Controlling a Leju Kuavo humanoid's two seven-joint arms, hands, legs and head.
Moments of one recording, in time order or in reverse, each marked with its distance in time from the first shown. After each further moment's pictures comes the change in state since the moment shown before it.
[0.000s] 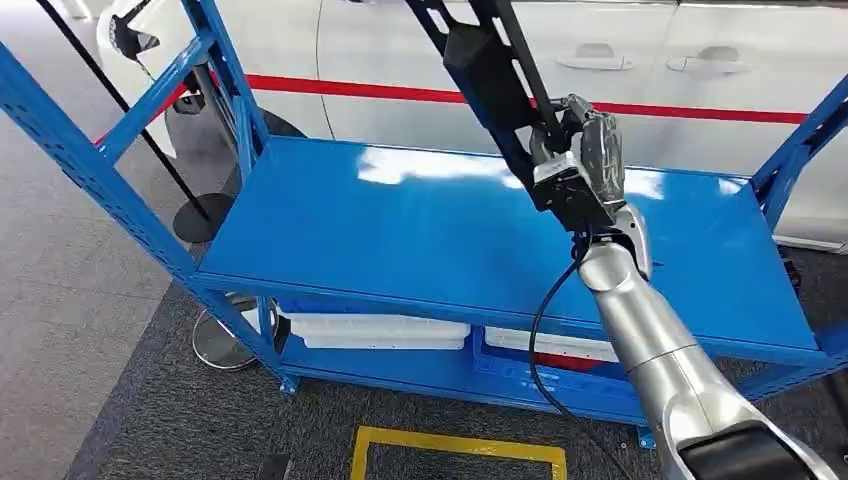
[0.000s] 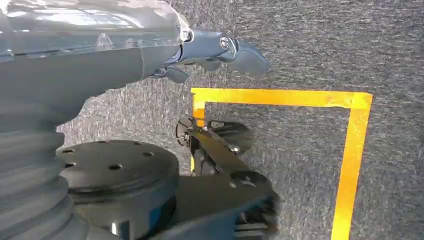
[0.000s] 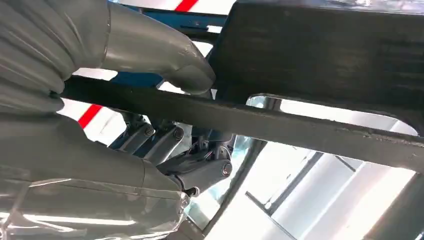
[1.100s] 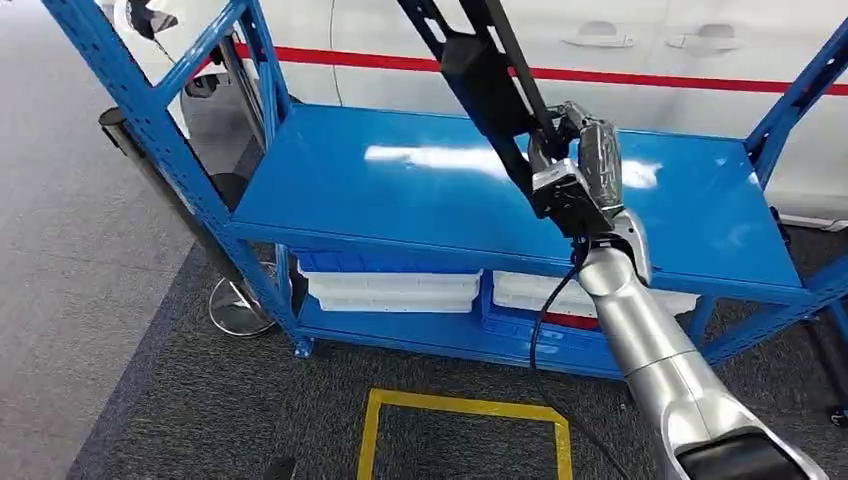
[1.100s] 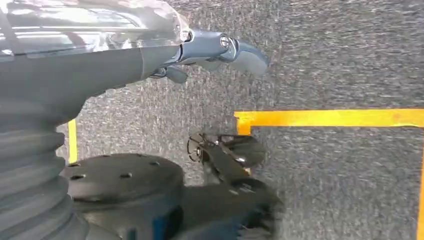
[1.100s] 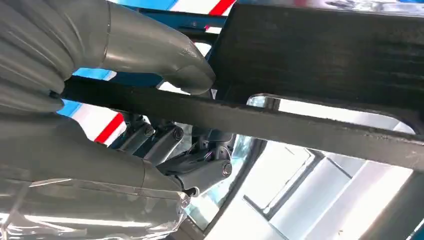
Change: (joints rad) left arm 0.000 0.000 -0.056 0.000 -0.029 0.072 0.029; right arm 0.020 0.006 -0.027 -0.009 0.029 0.024 -0.006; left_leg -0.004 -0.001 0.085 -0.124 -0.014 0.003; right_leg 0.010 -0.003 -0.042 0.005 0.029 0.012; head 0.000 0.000
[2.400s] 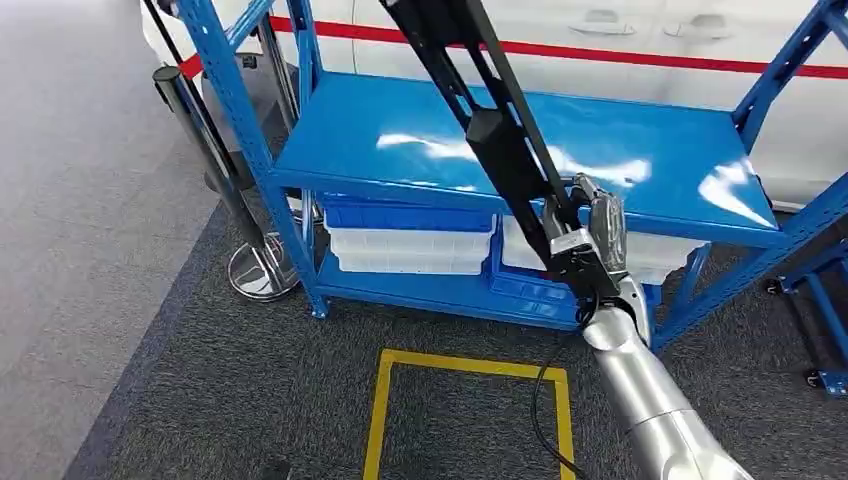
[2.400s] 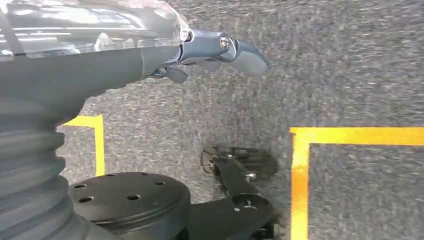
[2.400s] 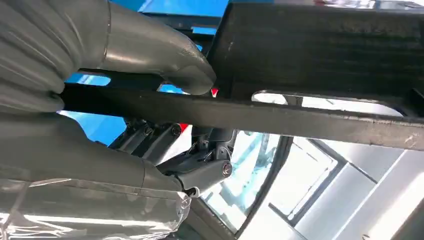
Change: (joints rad) left arm 0.014 0.007 -0.009 0.000 0.001 0.011 0.000; right arm 0.213 -0.037 -0.072 -0.040 -0.032 -0.018 -0.082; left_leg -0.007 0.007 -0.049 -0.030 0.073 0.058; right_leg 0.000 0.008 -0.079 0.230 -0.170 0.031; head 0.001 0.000
